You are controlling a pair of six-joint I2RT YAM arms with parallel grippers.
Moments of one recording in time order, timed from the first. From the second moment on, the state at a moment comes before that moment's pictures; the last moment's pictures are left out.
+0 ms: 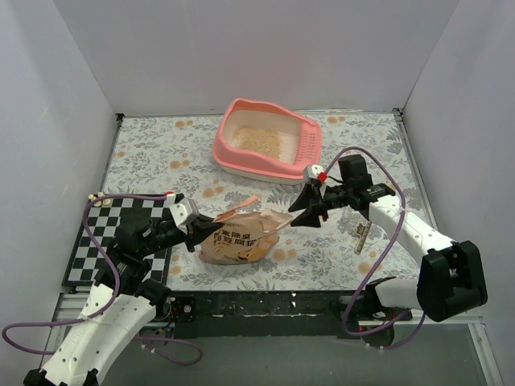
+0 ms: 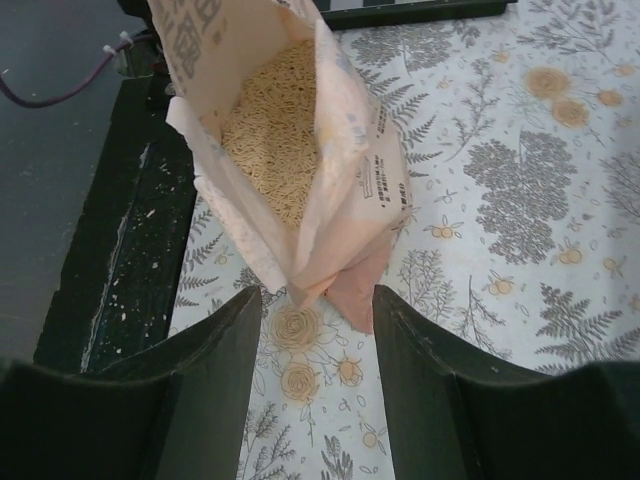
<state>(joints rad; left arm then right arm) -0.45 0.46 0.62 -0.28 0.69 0.10 0.36 1.27 0.84 -0.35 -1.22 -0.61</state>
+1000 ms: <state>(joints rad) -0.45 0.43 0.61 -0.30 0.62 0.08 0.44 1.59 0.47 1.14 -1.31 0.76</state>
